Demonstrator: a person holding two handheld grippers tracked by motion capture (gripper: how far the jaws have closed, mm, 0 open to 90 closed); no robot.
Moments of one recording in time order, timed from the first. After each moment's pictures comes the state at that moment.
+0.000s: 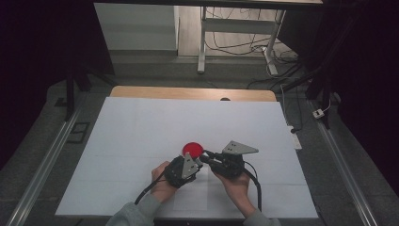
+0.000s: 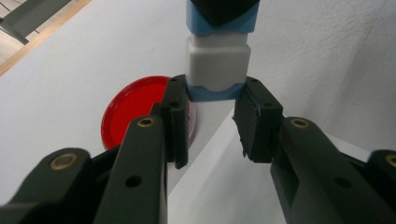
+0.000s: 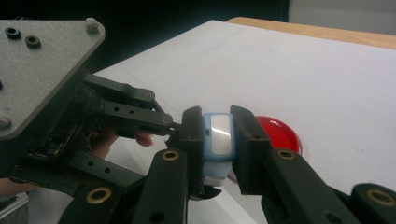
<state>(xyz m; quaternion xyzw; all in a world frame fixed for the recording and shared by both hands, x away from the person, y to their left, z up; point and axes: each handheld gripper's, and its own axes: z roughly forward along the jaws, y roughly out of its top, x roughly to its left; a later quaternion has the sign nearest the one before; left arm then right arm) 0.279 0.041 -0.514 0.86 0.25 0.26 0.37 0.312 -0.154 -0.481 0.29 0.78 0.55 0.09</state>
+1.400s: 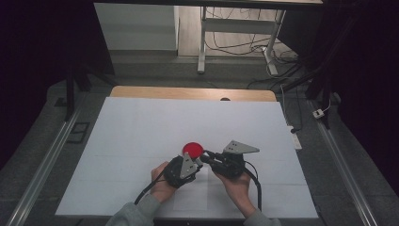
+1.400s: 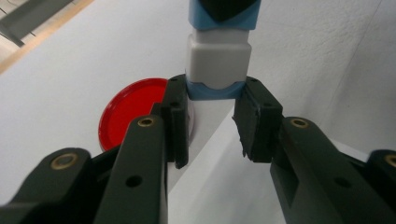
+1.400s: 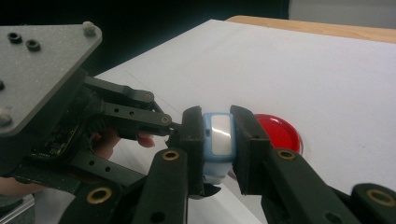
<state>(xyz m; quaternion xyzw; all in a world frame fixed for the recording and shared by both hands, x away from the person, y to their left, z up) 0.279 0.044 -0.515 0.85 0.25 0.25 0.39 0.312 -0.156 -0.481 0.30 0.77 0.55 0.08</state>
